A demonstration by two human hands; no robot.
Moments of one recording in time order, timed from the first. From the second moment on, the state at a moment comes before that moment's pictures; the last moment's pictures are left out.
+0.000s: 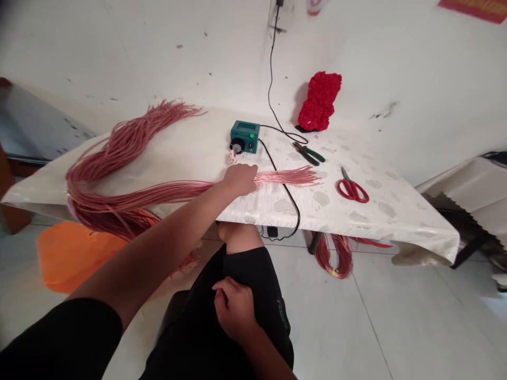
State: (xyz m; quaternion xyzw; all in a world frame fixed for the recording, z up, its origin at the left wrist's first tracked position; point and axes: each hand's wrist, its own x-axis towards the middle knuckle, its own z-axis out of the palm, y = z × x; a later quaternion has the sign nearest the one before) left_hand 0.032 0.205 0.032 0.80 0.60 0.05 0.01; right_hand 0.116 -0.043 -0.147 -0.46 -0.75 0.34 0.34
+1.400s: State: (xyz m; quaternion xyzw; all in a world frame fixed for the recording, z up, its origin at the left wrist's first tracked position) left_hand 0.042 0.208 0.002 0.71 0.60 0.38 0.02; right_hand 0.118 -0.041 -0.145 -0.47 -0.76 0.32 0.32
